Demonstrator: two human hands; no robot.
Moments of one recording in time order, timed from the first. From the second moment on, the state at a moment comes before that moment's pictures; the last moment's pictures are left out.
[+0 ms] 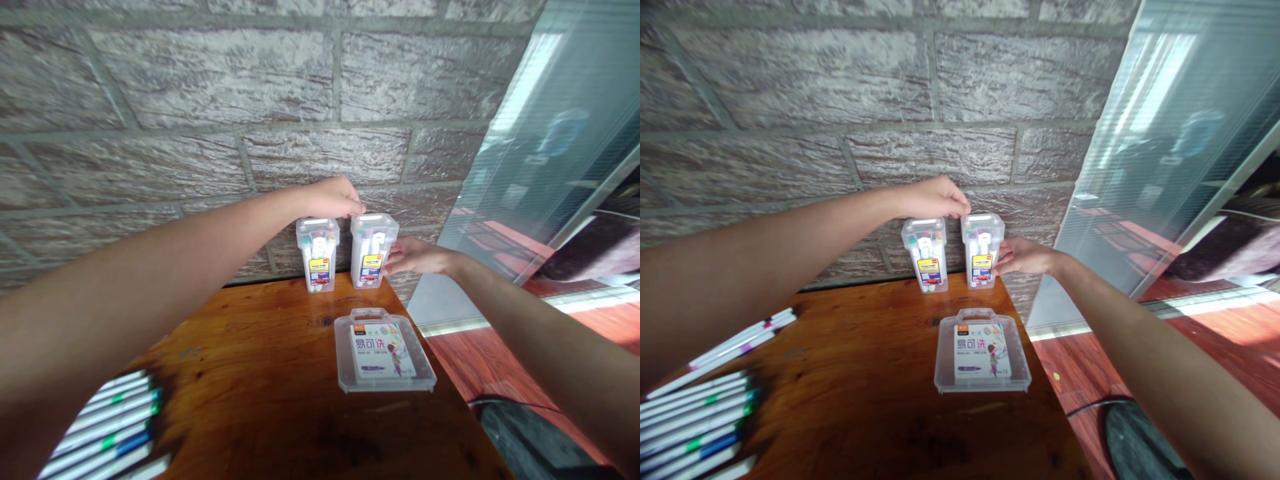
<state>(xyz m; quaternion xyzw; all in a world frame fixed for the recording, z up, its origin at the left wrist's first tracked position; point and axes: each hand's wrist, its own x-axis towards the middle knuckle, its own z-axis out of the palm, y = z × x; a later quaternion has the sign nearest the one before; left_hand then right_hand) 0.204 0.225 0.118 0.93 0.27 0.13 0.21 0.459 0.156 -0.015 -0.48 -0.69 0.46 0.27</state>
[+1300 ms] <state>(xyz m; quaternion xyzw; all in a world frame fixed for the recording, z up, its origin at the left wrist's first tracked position) -0.032 -0.006 0.006 0.82 0.40 0.24 0.34 0.345 -0.002 -0.032 -0.51 -0.79 0.28 0.19</state>
